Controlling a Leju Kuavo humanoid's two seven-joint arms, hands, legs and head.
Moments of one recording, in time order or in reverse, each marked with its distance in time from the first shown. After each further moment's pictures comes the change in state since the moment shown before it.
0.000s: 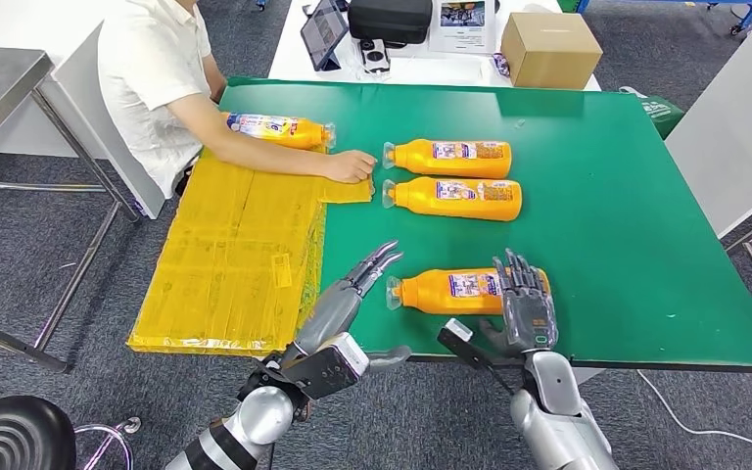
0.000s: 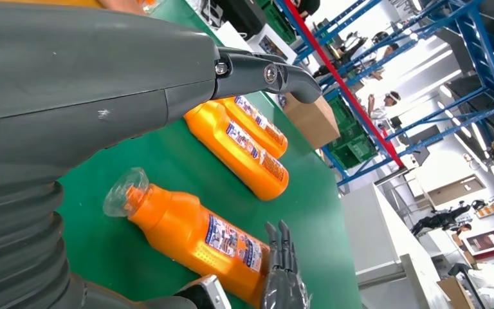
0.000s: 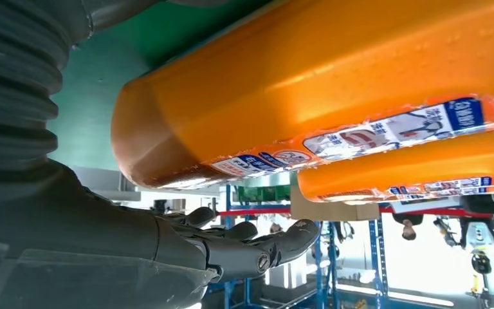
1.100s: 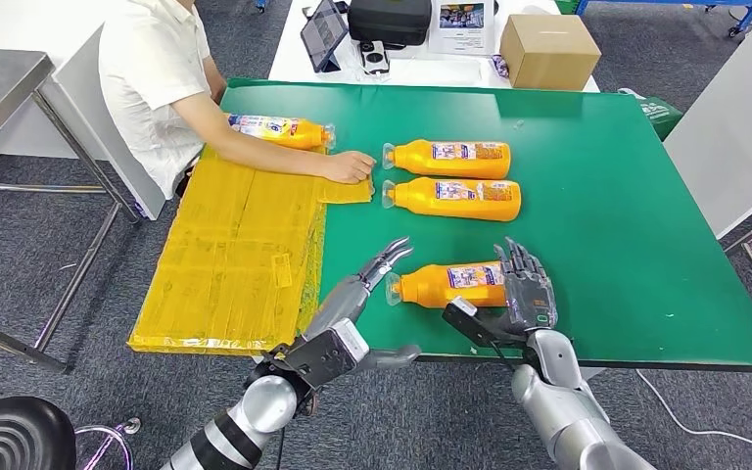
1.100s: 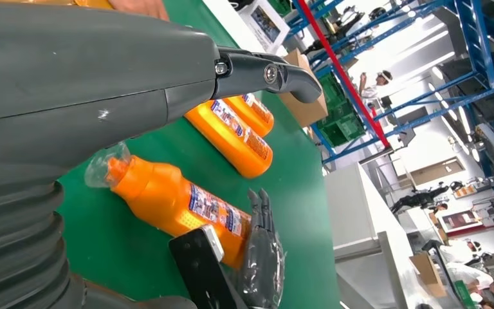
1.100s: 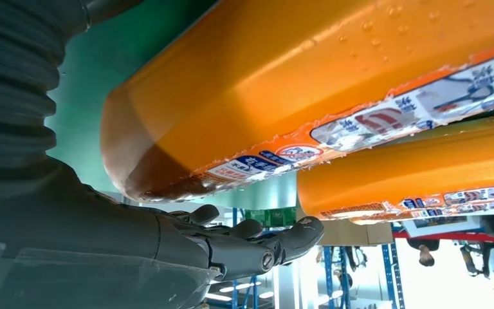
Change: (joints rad) left arm -0.041 -0.016 -0.011 0.032 0.104 -0.064 -0.002; right arm -0.174 -0.025 0.038 0.247 -0.127 0.037 -0.016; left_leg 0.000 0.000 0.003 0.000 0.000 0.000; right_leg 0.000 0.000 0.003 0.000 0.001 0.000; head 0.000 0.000
